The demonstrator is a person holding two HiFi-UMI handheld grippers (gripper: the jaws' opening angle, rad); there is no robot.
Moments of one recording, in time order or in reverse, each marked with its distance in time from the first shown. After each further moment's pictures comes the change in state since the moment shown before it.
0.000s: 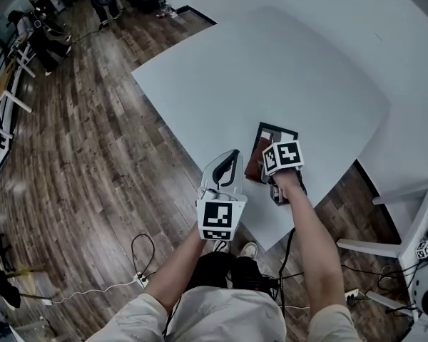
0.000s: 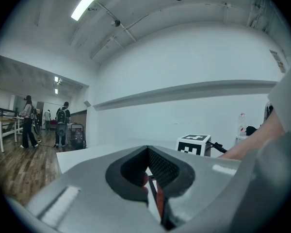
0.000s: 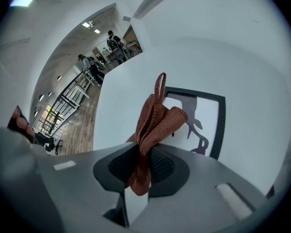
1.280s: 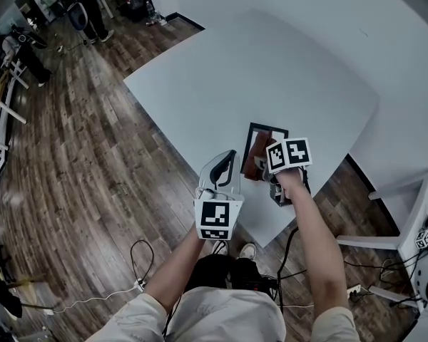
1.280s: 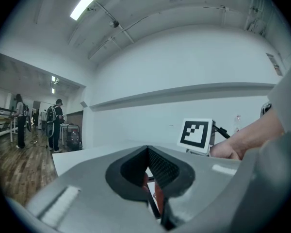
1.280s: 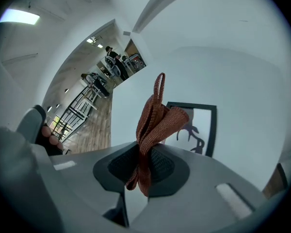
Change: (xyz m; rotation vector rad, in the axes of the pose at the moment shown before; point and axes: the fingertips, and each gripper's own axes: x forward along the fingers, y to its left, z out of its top) left arm -0.001 -0.019 0.006 0.002 -0.013 -0.038; right arm -0.056 0.013 0.012 0.051 -0.120 0.099
